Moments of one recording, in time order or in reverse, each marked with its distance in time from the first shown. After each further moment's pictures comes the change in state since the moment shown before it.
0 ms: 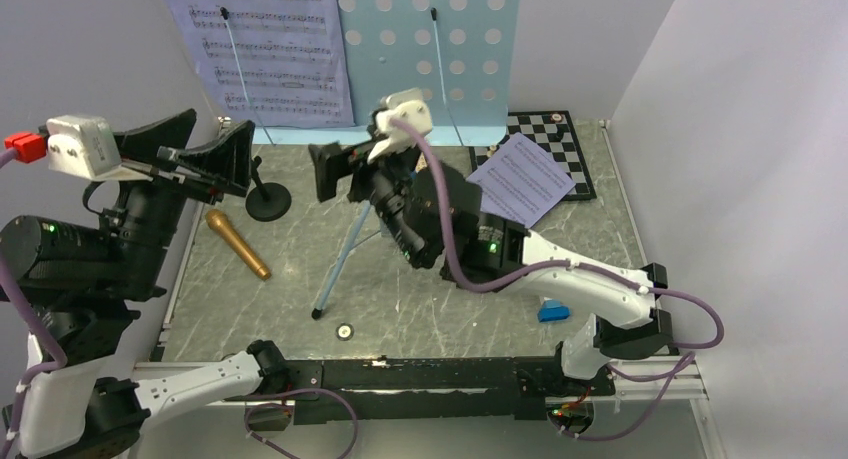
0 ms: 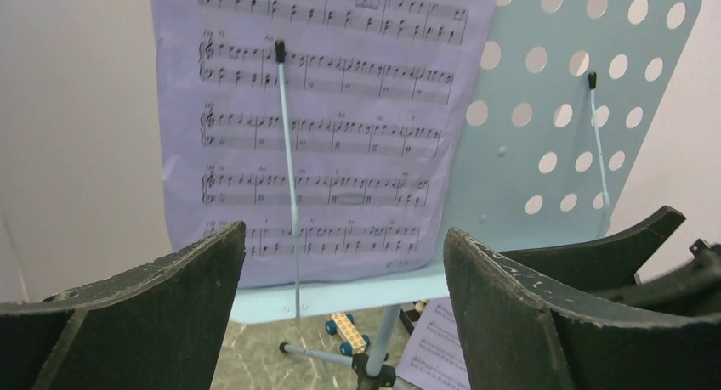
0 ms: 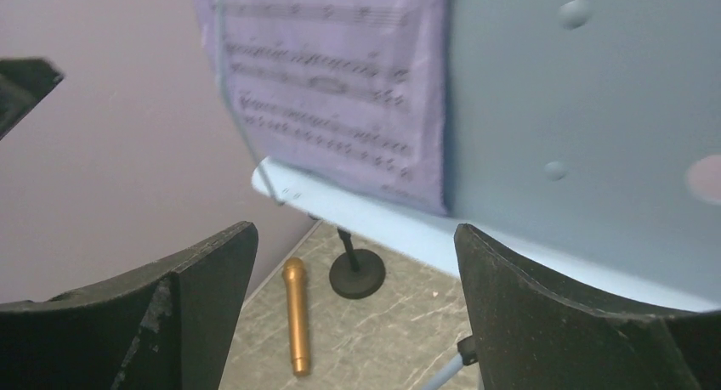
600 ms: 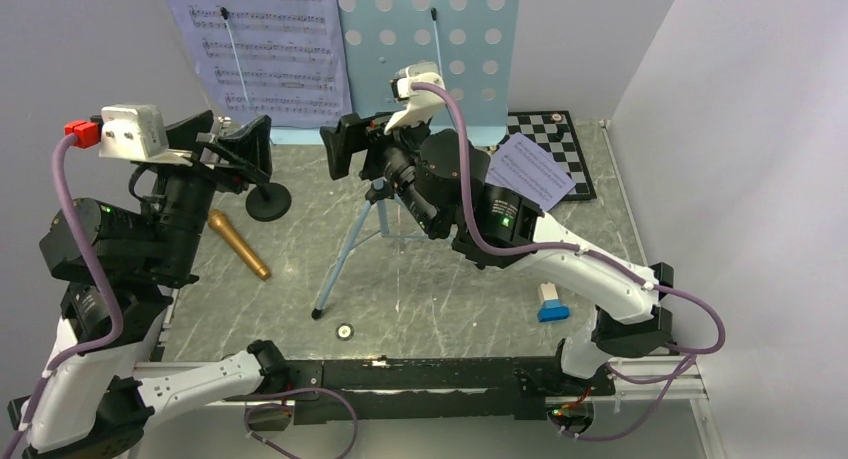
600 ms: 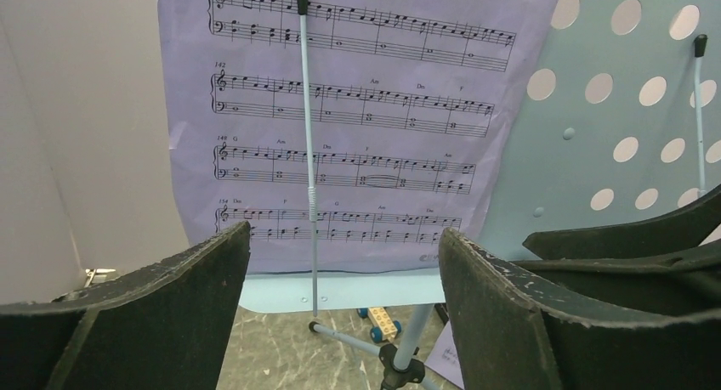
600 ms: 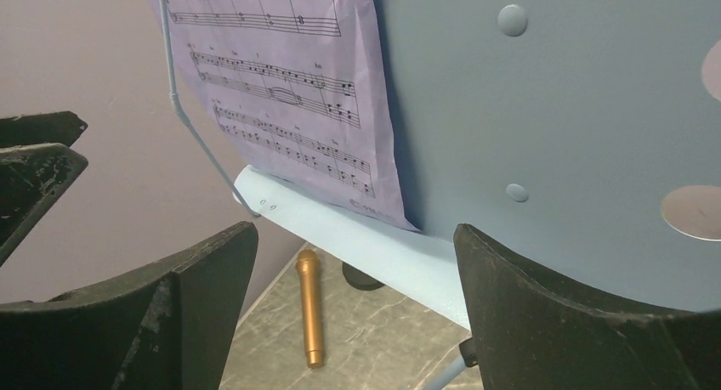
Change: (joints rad) left arm 0.024 0.057 -0.037 0.028 -0.093 0.009; right arm -0.145 -0.005 0.067 -0.171 -0.148 0.189
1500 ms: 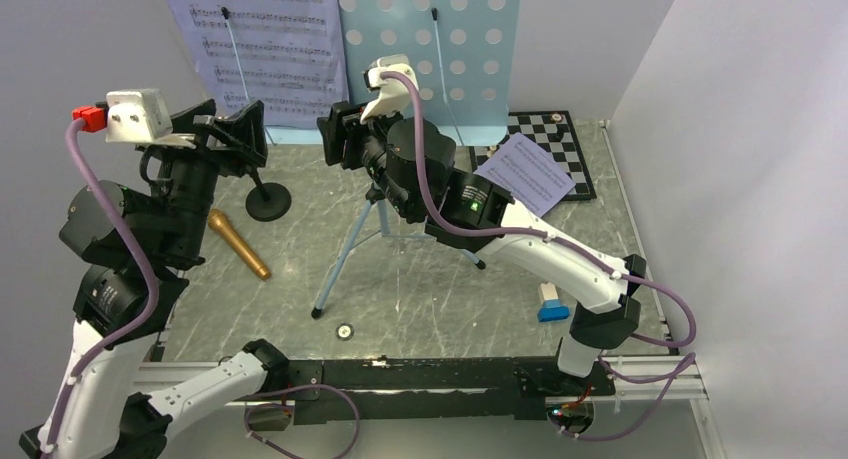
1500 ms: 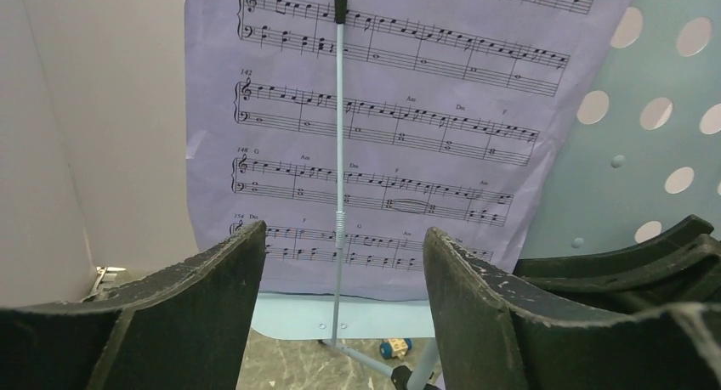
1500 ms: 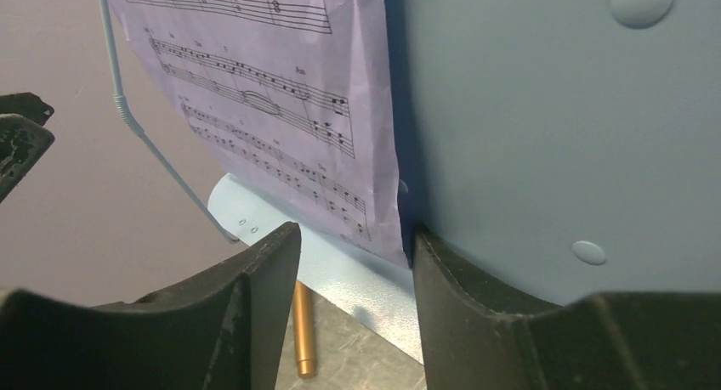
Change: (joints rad) left arm 0.237 0.029 -0.019 0.021 0.164 -0.089; right arm -0.056 0.126 0.097 -0.017 -0.049 0.019
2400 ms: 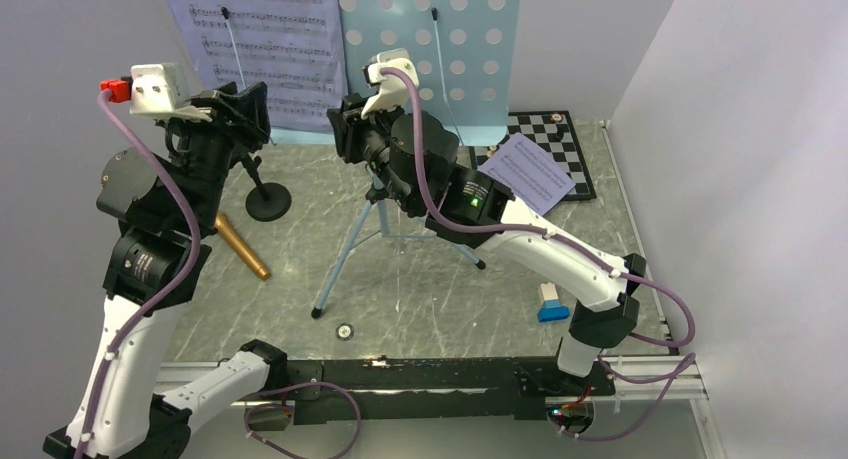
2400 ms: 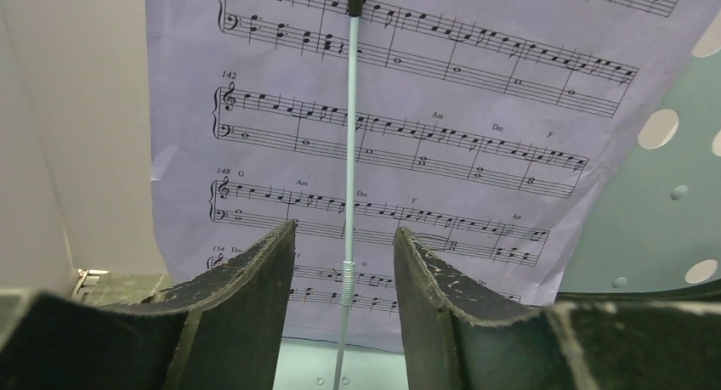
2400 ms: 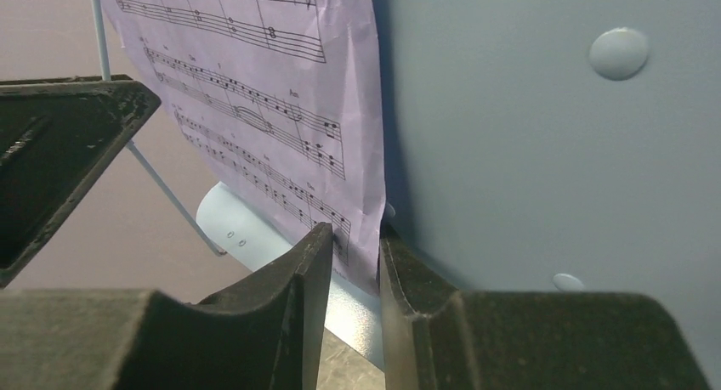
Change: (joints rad) left arm 0.235 0.075 -0.023 0.061 0.217 -0.116; right arm -0.022 0.005 0.000 0.029 -0.027 -0.049
